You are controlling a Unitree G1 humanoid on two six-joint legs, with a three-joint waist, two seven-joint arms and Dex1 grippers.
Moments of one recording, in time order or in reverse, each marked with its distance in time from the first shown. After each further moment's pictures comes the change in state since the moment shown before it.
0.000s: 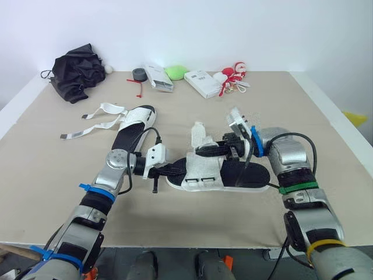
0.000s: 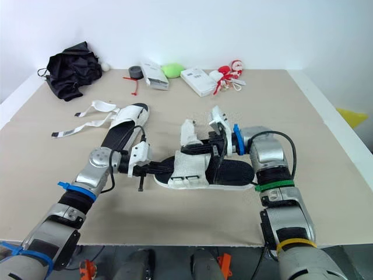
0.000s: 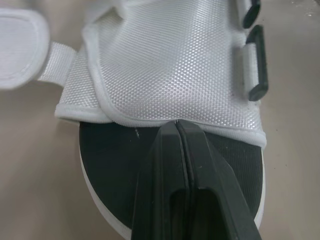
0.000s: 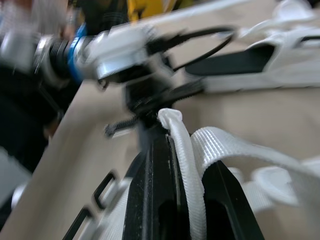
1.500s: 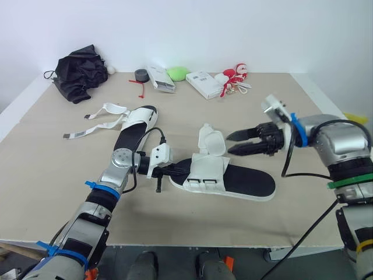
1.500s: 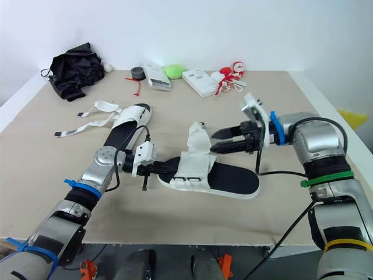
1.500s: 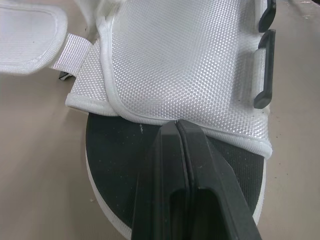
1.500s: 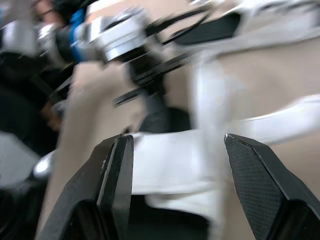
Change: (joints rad) left arm -0.035 -0.034 -0.002 0.070 0.020 -0.033 -0.007; right arm -0.088 -0.391 0.122 0.018 0.279 0.163 -0.052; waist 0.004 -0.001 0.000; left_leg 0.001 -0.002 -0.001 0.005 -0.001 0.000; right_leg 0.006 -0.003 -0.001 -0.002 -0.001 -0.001
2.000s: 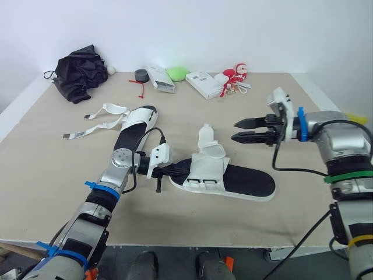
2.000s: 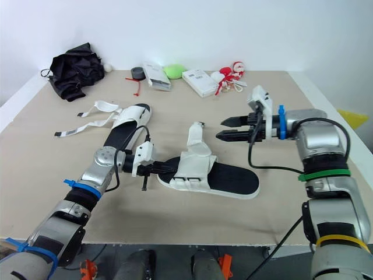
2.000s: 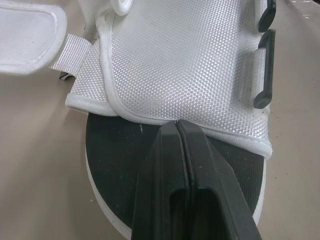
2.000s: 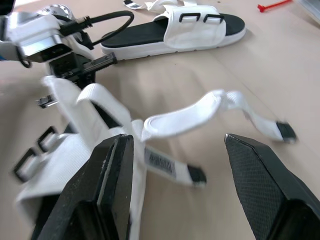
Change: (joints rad) left arm 0.003 -0.002 0.000 -0.003 0.000 0.000 0.001; right arm -0.012 0.115 -0.060 0.101 -0.180 -0.169 -0.147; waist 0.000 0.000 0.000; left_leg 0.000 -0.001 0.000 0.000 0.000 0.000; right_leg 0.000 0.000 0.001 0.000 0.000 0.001
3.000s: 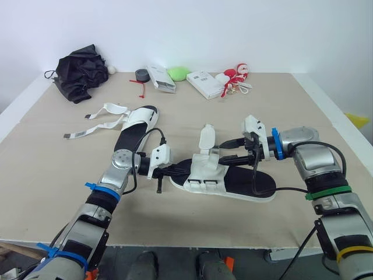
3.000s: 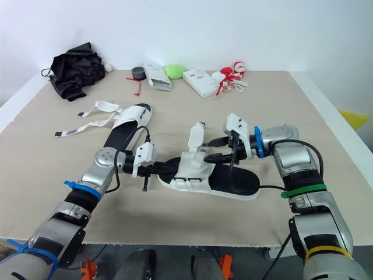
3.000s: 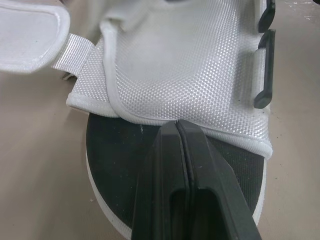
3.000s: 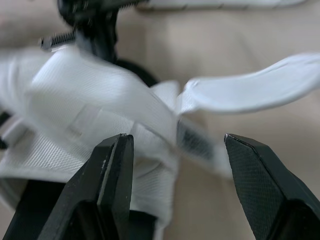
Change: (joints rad) left arm 0.018 0.001 0.001 -0.017 0.000 -0.002 0.012; right arm 0.142 0.055 0.052 -0.126 -0.147 -0.107 0.026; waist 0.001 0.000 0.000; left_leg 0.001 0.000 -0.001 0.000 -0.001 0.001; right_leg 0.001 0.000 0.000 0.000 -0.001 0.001
